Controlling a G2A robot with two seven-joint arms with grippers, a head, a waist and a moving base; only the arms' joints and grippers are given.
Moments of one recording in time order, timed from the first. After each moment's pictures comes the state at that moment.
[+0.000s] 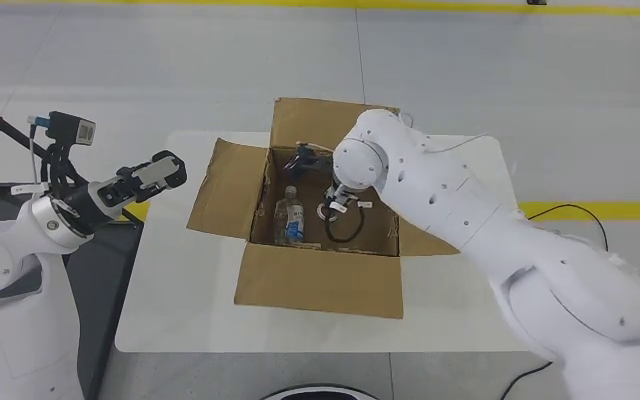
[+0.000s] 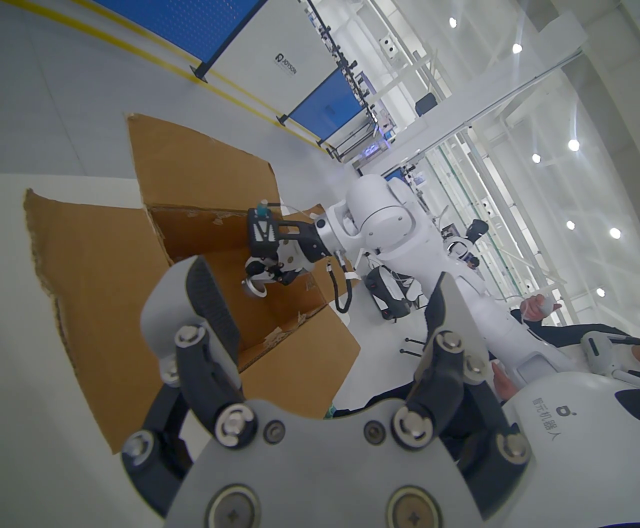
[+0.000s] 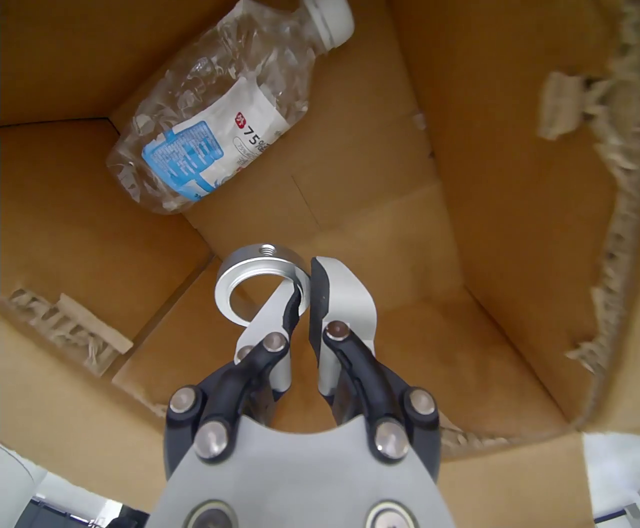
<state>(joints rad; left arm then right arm) 1.17 -1.20 -1.99 -1.91 -0.14 -0.11 -1.24 0.01 -1.50 0.17 -0.88 -0.31 -0.22 1.30</state>
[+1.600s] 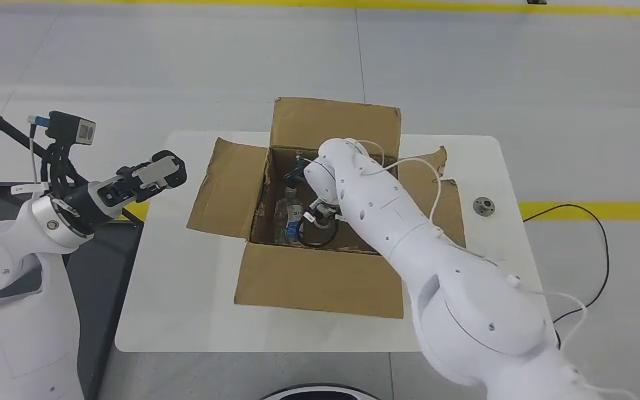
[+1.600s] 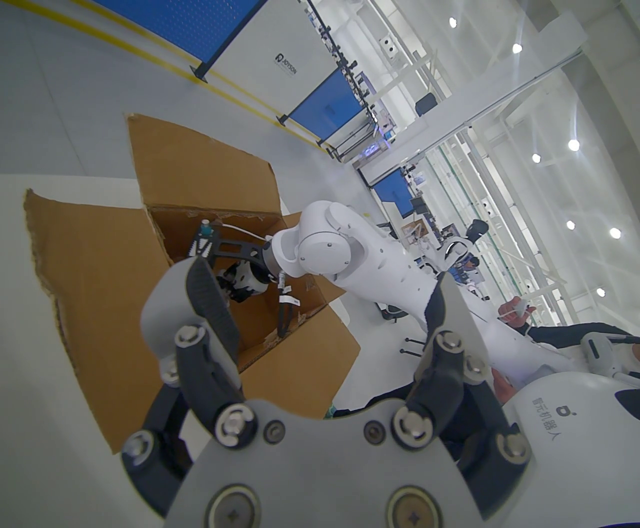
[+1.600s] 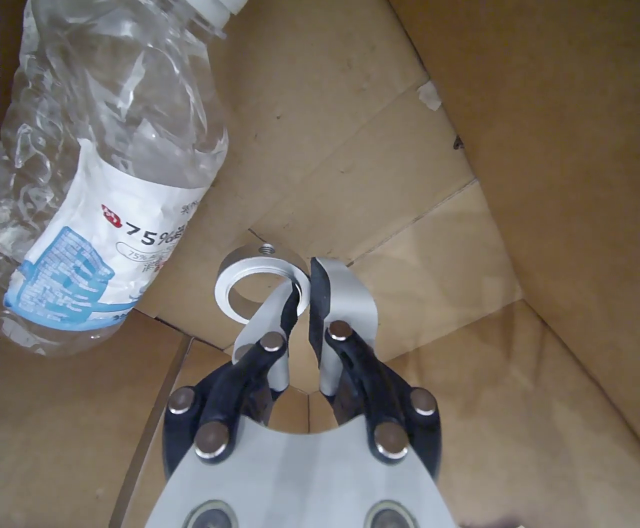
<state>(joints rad) 1.17 -1.20 -1.99 -1.91 -0.14 -0.11 -1.24 -0.07 -1.86 0.19 -0.29 -0.50 -0.18 1.19</state>
